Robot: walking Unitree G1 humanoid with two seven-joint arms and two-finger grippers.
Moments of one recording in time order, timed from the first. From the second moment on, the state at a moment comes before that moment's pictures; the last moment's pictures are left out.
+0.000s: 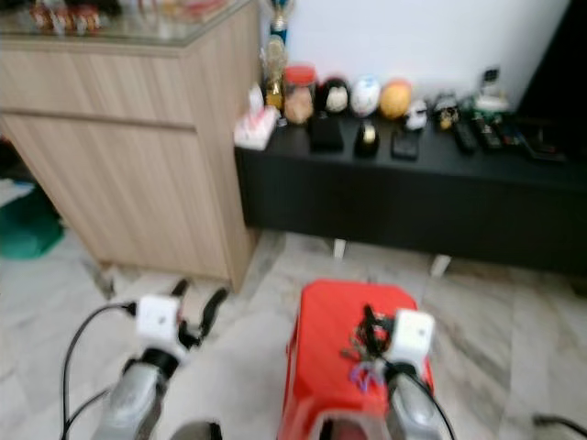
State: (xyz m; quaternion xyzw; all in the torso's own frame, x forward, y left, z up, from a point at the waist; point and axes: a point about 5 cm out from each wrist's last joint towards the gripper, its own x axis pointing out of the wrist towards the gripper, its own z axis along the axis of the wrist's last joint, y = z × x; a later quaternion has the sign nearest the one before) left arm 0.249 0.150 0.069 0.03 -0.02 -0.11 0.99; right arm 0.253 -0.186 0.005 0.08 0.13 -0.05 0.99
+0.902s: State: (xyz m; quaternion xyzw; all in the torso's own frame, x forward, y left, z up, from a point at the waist) left arm 0.247 0.156 0.066 0.03 -0.02 -0.10 0.99; right arm 0.269 -0.187 -0.003 0.07 0.20 -0.08 0.97
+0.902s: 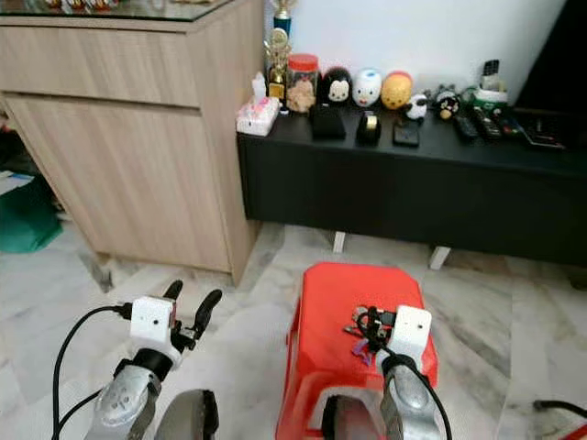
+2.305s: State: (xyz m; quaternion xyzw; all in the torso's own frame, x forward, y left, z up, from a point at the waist) left arm 0.233 0.161 0.069 0.04 0.00 -0.10 0.99; right arm 0.303 -0.179 0.000 0.12 0.31 -0.04 0.94
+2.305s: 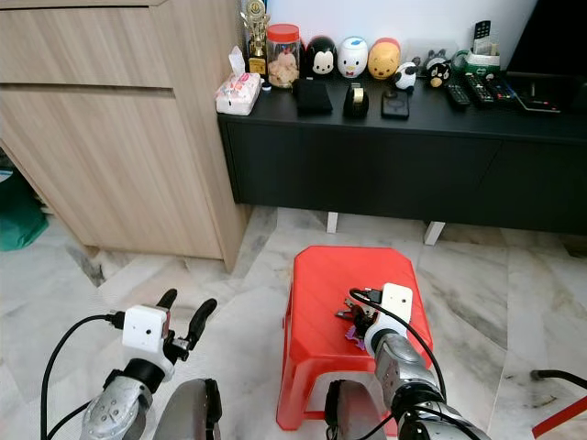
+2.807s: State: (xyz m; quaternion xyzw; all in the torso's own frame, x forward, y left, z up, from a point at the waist) left arm 0.234 0.162 0.068 0.04 0.00 -0.10 0.99; right arm 0.305 -0.180 0.001 0.12 0.31 -0.04 0.94
